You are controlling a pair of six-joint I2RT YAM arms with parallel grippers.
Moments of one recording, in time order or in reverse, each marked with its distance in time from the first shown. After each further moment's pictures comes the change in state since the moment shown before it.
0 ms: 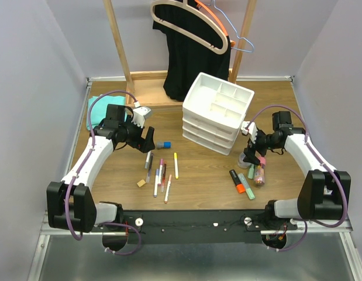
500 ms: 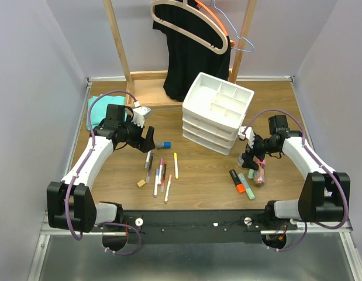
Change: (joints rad) left arm 0.000 0.000 -0.003 0.013 0.000 -0.008; right arm 0.032 -0.020 -0.029 -0.043 0.007 0.002
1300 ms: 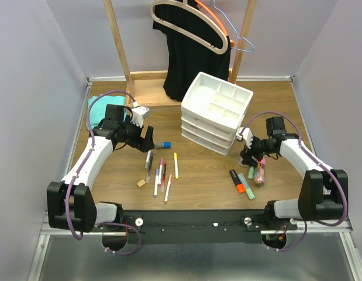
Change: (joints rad) left arm 0.008 0.000 -0.005 0.002 0.000 -0.013; right arm 0.026 0.015 -0.067 0.156 0.081 0.062
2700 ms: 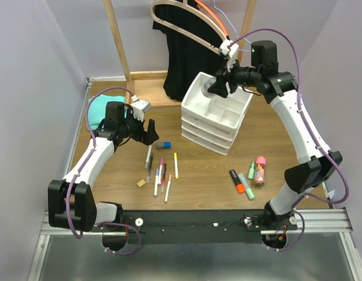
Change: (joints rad) left arm -0.009 0.002 -0.042 0.241 0.044 -0.092; right arm 0.294 0.315 1.145 -0.111 -0.017 0.682
